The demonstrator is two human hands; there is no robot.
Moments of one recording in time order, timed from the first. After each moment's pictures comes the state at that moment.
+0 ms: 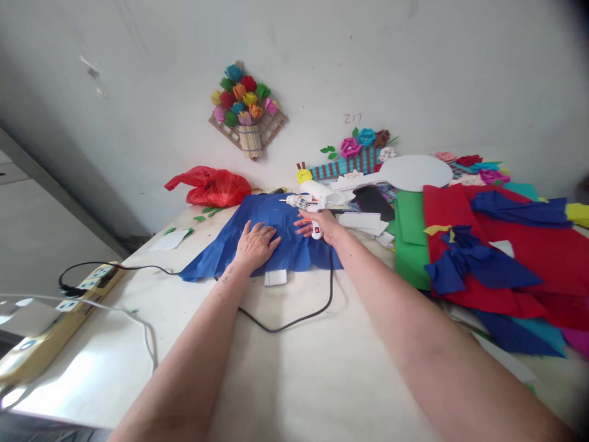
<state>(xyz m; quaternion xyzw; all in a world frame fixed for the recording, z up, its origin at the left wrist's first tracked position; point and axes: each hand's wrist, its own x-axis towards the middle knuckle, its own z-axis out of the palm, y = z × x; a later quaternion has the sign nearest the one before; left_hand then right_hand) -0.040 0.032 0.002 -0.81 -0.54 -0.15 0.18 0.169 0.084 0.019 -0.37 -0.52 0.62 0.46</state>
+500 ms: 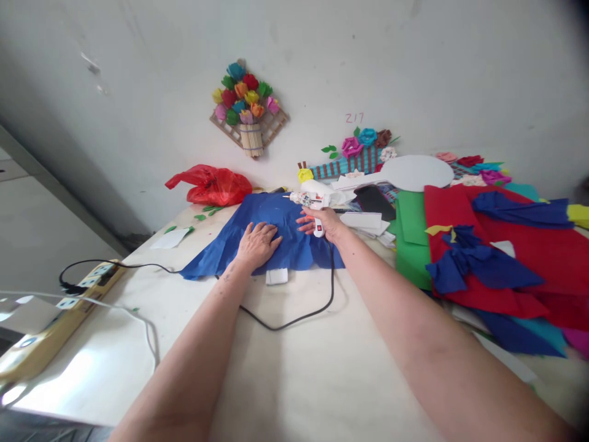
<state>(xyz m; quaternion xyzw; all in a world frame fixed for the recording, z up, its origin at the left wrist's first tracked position) -0.040 0.035 -0.001 -0.81 -0.54 -0.15 0.17 0.170 0.081 0.025 -0.37 -0.50 0.62 0.48</state>
